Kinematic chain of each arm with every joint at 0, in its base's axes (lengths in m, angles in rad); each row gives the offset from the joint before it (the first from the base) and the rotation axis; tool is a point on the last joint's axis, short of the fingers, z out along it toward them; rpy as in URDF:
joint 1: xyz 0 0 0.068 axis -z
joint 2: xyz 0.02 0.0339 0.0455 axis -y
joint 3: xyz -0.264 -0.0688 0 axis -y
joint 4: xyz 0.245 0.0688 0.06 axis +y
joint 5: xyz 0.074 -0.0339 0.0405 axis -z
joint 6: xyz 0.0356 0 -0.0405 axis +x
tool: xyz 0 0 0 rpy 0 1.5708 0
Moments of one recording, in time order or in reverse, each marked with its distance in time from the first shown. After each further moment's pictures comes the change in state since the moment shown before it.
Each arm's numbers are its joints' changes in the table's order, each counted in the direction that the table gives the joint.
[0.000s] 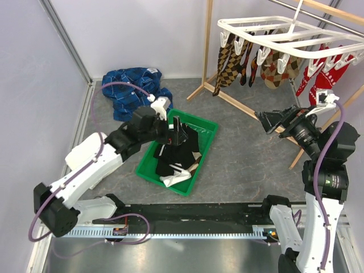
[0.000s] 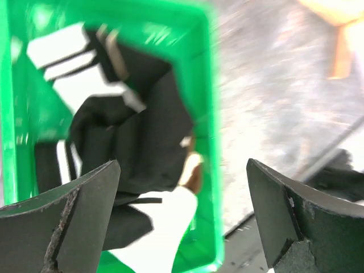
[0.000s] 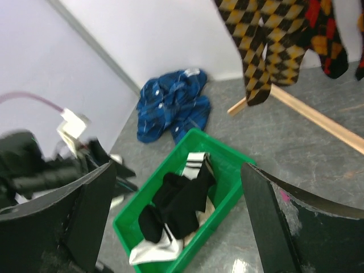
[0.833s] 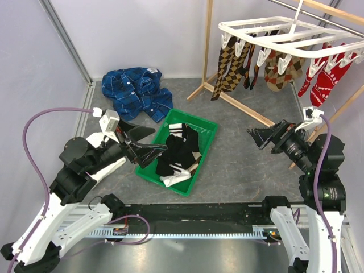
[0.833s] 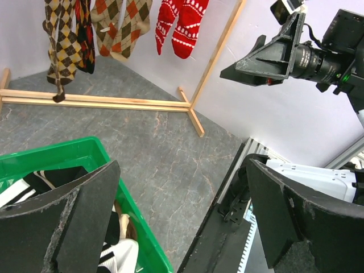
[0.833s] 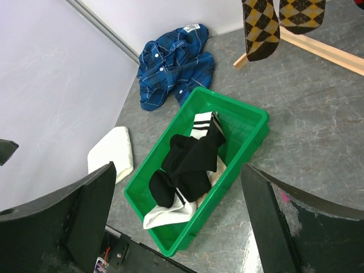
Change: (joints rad) left arm 0.000 0.584 -0.017 -0.127 0.259 0.068; right arm -0.188 0.121 -0.112 0.153 0.147 0.037
